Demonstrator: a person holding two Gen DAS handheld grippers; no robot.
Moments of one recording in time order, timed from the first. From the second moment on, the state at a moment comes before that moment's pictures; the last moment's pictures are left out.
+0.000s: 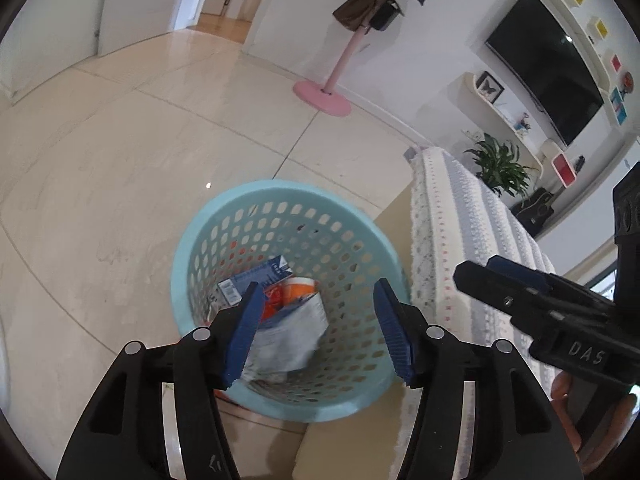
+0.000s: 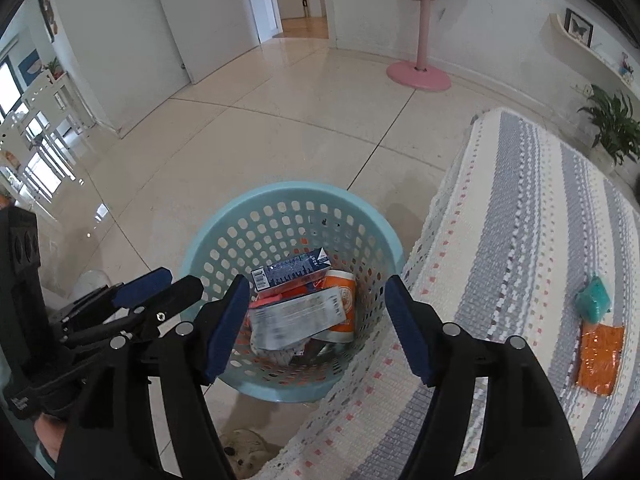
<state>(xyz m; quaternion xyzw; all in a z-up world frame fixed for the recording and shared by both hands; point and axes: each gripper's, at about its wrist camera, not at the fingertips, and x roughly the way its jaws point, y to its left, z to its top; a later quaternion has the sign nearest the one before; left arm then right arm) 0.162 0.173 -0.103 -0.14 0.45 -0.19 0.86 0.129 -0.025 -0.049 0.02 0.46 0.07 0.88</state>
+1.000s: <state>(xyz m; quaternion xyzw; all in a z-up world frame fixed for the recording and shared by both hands) 0.142 -0.165 -0.073 0.03 0.44 -0.41 0.80 -0.011 -0.332 -0.048 0.07 0.39 -0.15 0.90</state>
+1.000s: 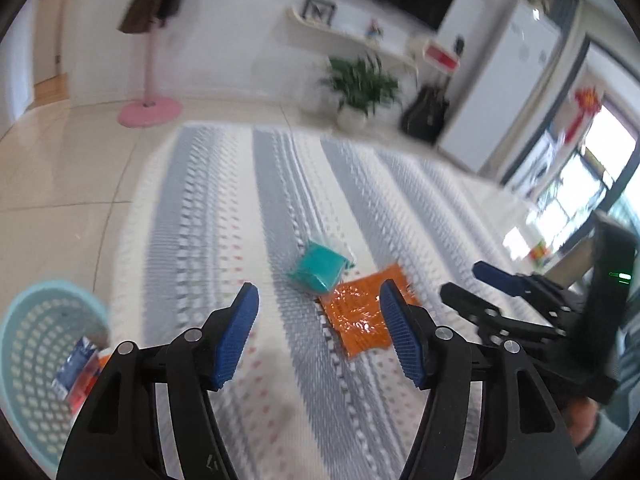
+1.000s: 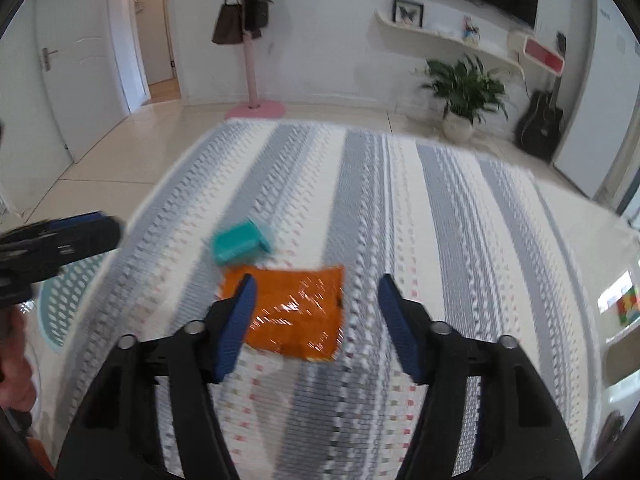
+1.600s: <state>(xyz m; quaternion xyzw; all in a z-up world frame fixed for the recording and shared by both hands) 0.171 -0.218 -0.122 0.08 0.47 -0.39 0.79 0.029 -0.342 -0.116 0.12 0.46 -0.10 0.87</state>
